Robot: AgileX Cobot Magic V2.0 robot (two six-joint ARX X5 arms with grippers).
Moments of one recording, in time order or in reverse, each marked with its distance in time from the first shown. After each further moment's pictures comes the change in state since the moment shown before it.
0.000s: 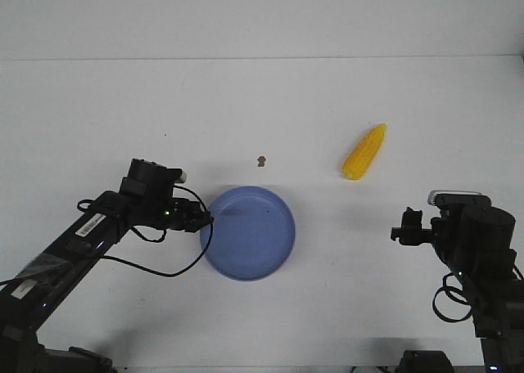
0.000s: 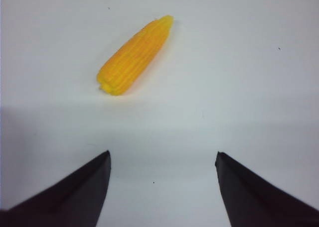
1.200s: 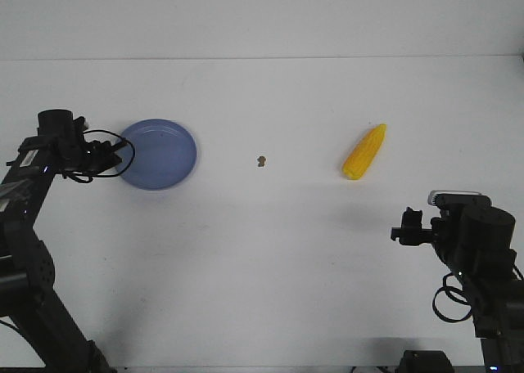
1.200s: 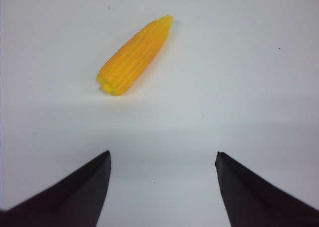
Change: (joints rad) left arm 0.538 0.437 0.501 -0.124 -0.187 0.024; right arm 0.000 0.000 0.000 0.000 0.000 0.000
